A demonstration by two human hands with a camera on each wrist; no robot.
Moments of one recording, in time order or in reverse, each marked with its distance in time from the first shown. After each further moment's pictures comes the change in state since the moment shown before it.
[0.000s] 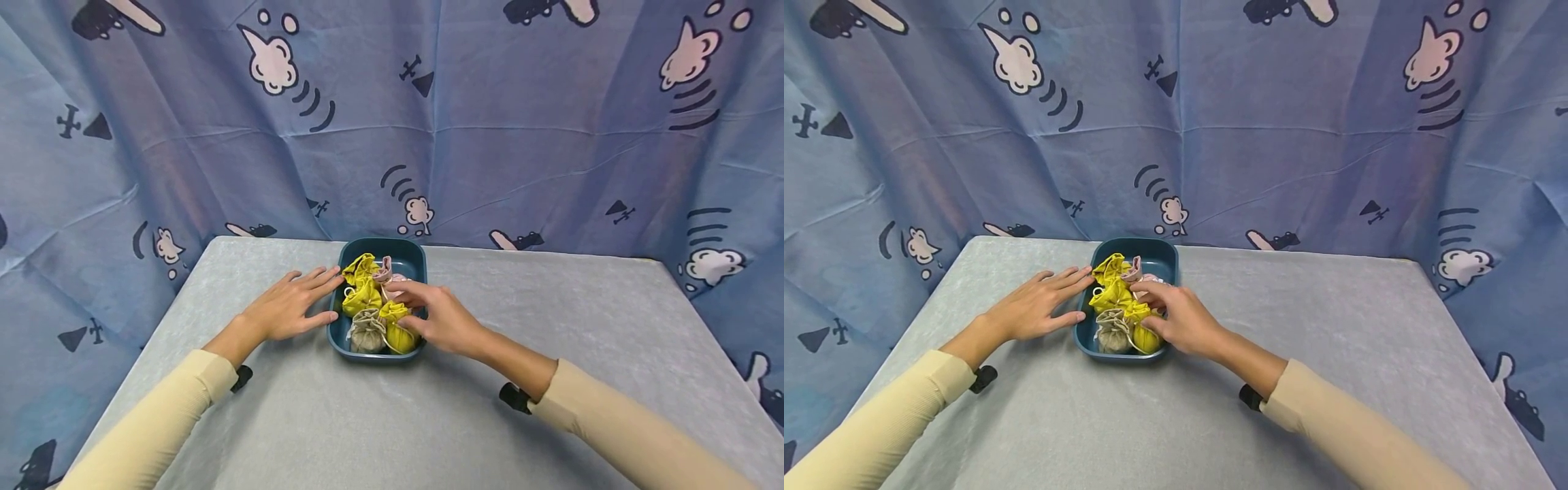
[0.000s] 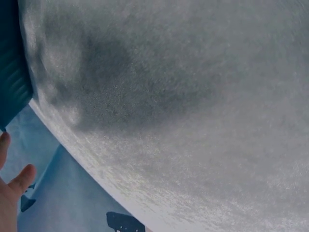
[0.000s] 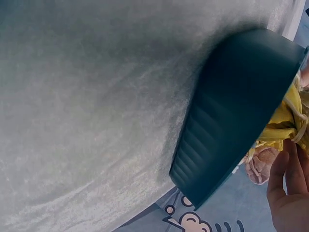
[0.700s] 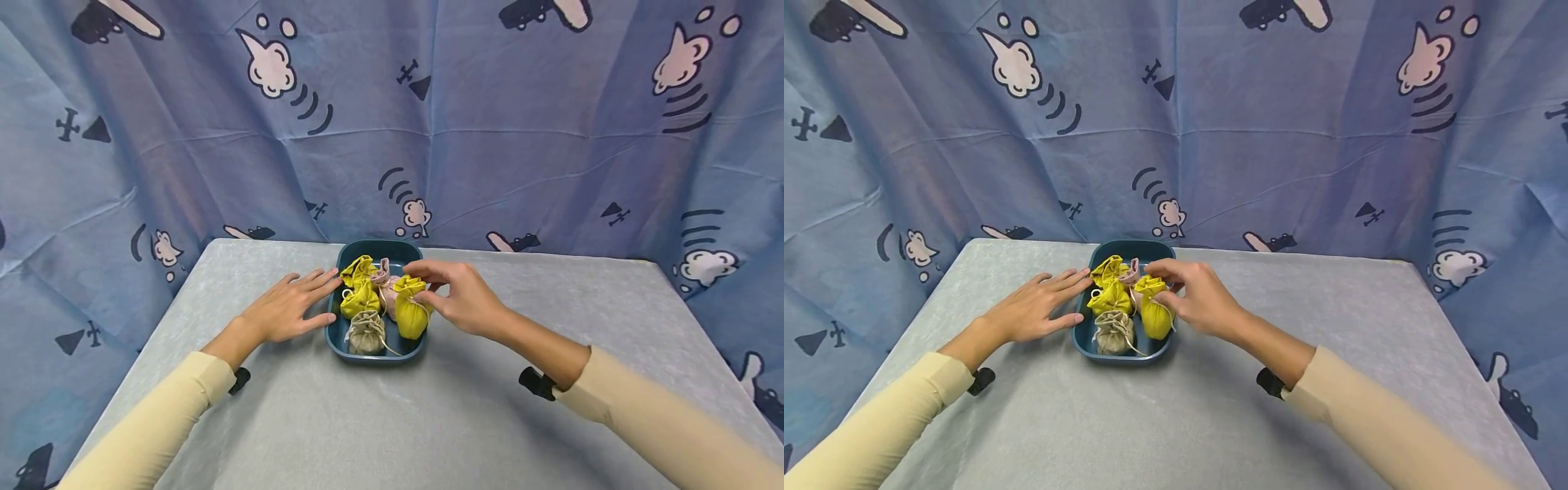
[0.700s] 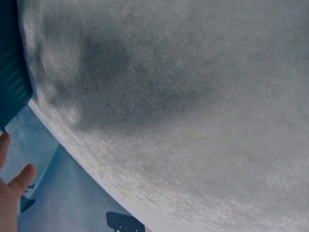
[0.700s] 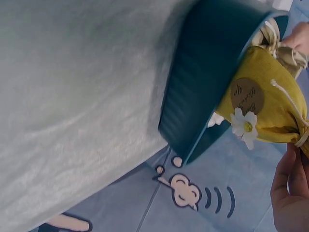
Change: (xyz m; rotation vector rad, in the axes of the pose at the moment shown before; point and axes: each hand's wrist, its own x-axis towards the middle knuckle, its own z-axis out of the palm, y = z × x) left_hand -0.001 0.001 0.001 -0.021 0.024 0.010; right_hand -0.002 -0.021 -0.041 -0.117 0.122 -0.042
